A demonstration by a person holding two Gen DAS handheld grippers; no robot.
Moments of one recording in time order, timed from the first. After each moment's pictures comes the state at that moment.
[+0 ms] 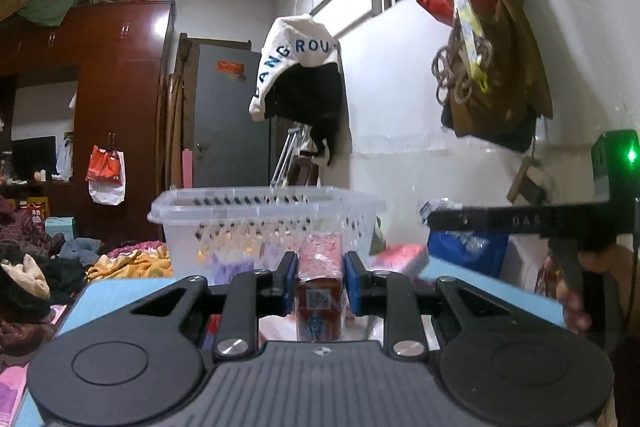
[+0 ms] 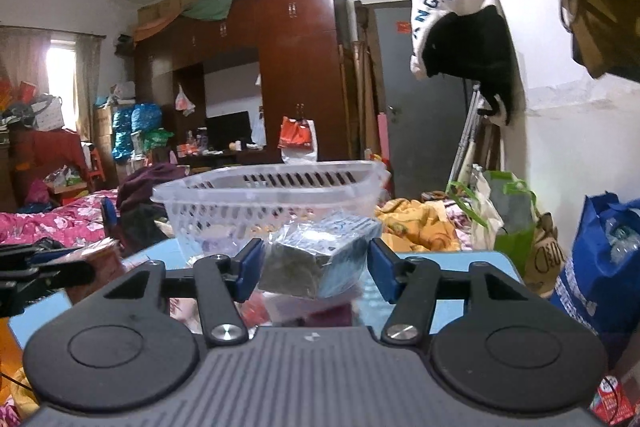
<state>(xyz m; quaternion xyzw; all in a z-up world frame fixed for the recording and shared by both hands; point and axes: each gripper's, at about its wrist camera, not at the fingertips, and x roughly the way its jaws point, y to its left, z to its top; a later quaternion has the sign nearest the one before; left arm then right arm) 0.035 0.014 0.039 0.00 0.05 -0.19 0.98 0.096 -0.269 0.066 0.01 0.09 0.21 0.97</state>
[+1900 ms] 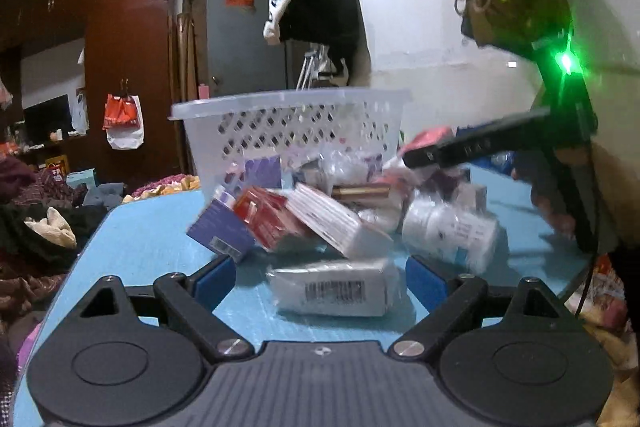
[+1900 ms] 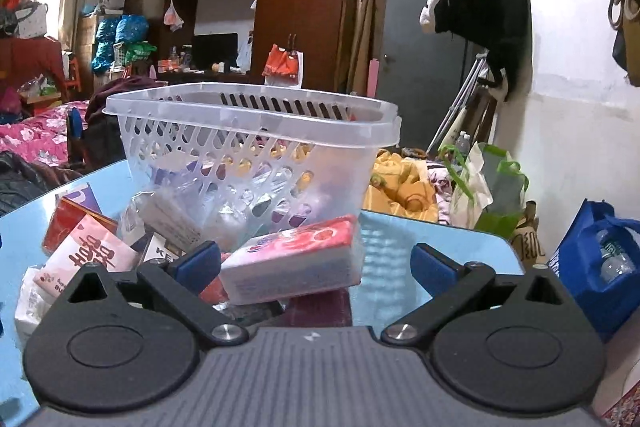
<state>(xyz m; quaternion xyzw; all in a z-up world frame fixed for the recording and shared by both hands) 0.044 0.023 -0.004 0.05 0.17 -0.16 0.97 0.129 -0.235 0.033 -0.09 0.18 0.17 0.97</state>
